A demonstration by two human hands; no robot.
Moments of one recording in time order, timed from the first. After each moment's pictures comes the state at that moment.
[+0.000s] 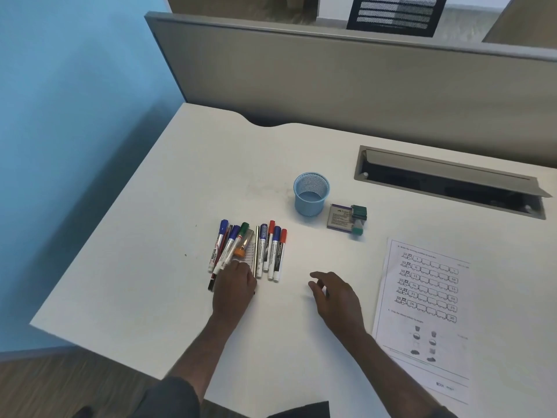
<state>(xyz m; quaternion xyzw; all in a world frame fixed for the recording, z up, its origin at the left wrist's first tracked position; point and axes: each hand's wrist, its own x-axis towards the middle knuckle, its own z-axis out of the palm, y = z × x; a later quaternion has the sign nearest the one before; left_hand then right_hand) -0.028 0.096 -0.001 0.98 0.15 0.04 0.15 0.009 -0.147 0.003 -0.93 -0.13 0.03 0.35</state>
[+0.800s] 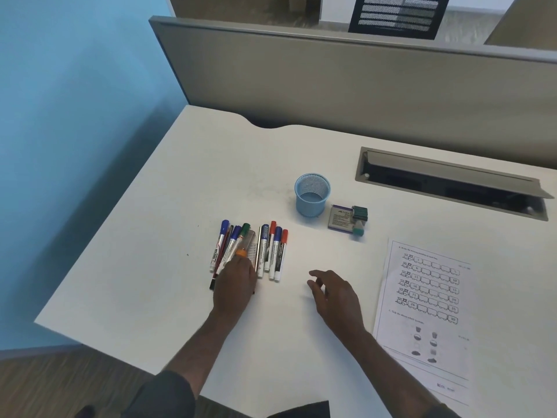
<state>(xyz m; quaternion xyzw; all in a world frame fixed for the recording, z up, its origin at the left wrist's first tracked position) -0.024 0.091 0.024 0.98 0.15 0.04 0.14 0.010 -0.143 0.011 -0.92 -0.14 0.04 0.36</state>
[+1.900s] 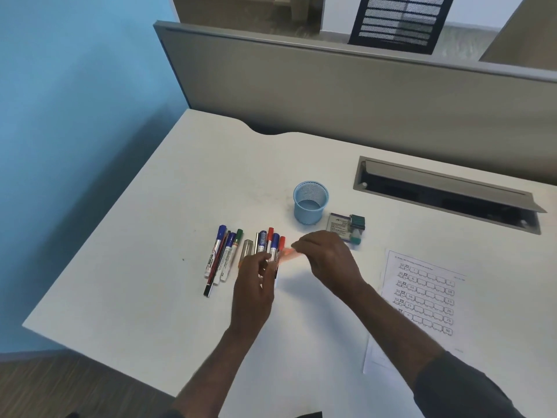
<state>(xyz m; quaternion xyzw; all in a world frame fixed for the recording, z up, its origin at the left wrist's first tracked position) -0.019 0.039 0.046 0.86 0.16 0.19 0.46 0.099 -0.121 0.087 -0.87 -0.41 -0.07 0.26</state>
